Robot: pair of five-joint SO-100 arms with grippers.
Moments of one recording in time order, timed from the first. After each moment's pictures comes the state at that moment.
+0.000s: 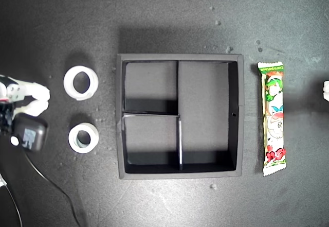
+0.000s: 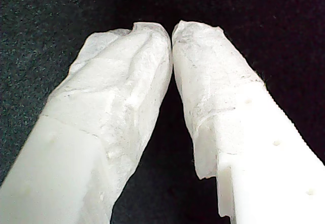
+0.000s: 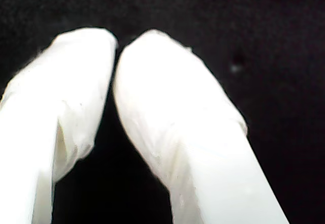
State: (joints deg) arm 0 2.5 191.3 176.4 76.1 -85.8; arm 1 8.6 191.5 178.3 76.7 83.1
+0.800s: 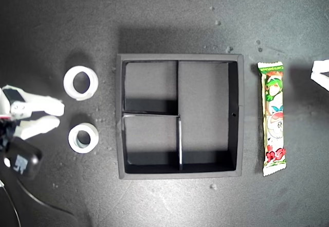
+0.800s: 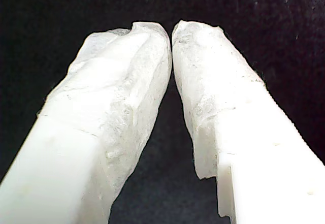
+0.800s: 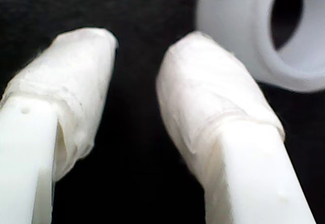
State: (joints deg) arm 0 3.8 187.6 163.2 69.6 -70.4; arm 1 14.2 191.3 173.4 56.5 66.7
